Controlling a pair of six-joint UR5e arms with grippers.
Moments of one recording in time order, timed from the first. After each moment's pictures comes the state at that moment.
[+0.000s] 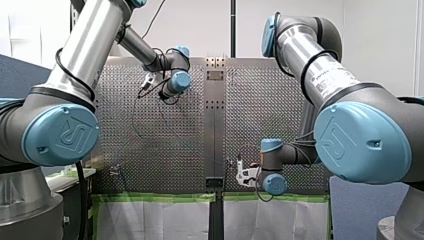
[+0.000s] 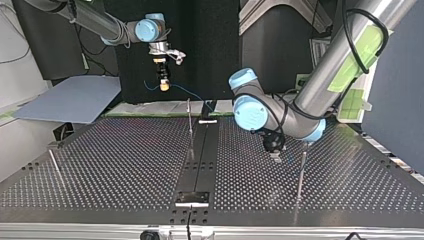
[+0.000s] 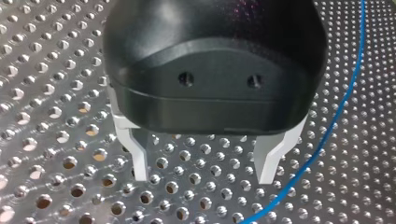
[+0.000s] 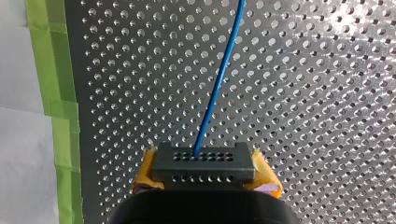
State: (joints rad) left arm -0.36 -1.99 -1.42 -3.00 -2.39 -1.12; right arm 2.07 -0.70 1.94 -1.17 1.62 1.52
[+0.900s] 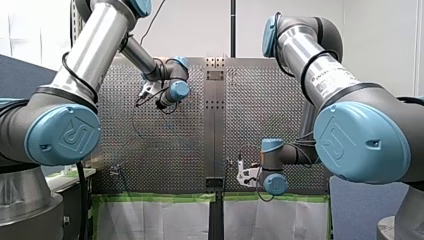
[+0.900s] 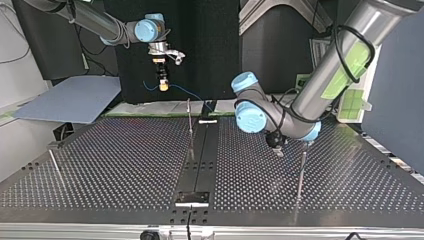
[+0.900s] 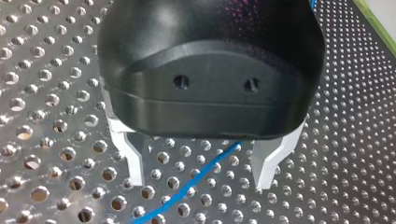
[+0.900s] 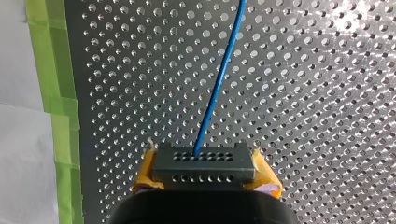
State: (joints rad) left arm -0.33 -2.06 -1.42 -3.02 -2.40 -1.14; right arm 2.06 -0.70 1.94 -1.17 1.62 1.52
